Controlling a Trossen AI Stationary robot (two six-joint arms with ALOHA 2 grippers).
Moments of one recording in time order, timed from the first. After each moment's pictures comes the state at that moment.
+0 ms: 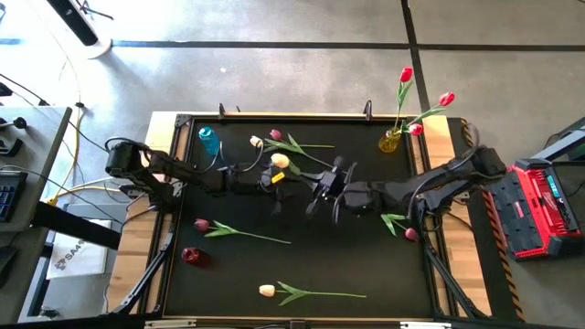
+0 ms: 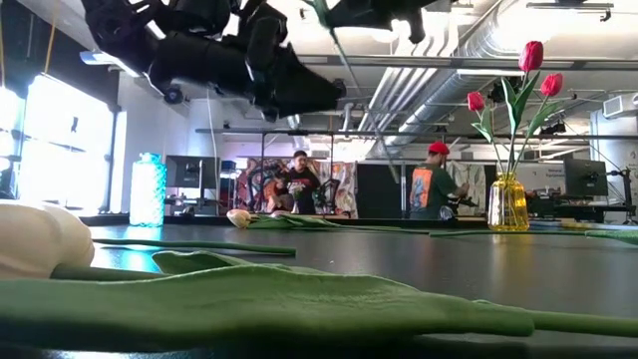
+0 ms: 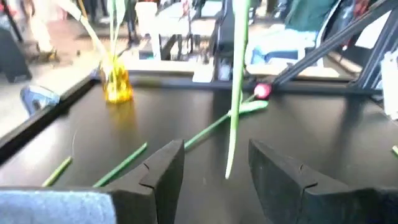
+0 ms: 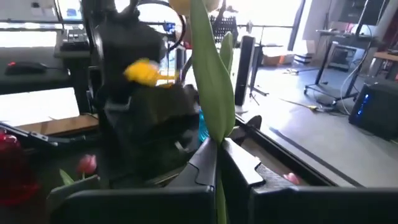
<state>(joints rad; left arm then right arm) 0.01 1.60 0.68 0.72 -0.08 -0.01 0.26 1.52 0.97 0.41 0.76 0.05</state>
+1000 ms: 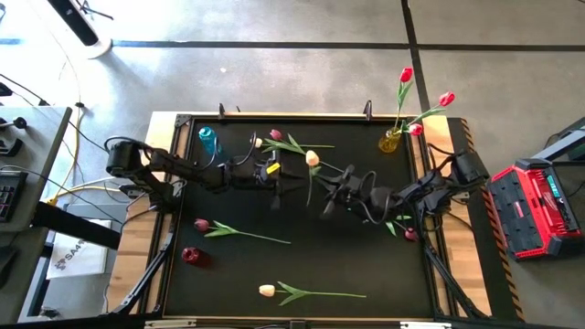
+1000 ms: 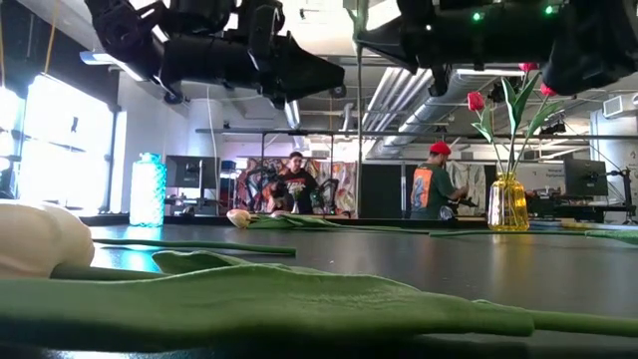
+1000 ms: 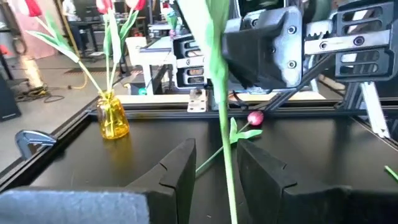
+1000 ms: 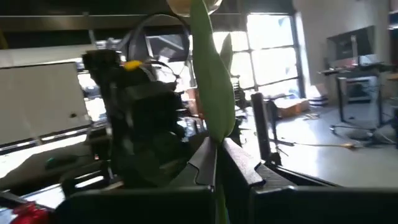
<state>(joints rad) 0.07 1.60 0.68 0.84 0.03 0.05 0.25 1.68 0.56 1.46 0.72 -0.03</state>
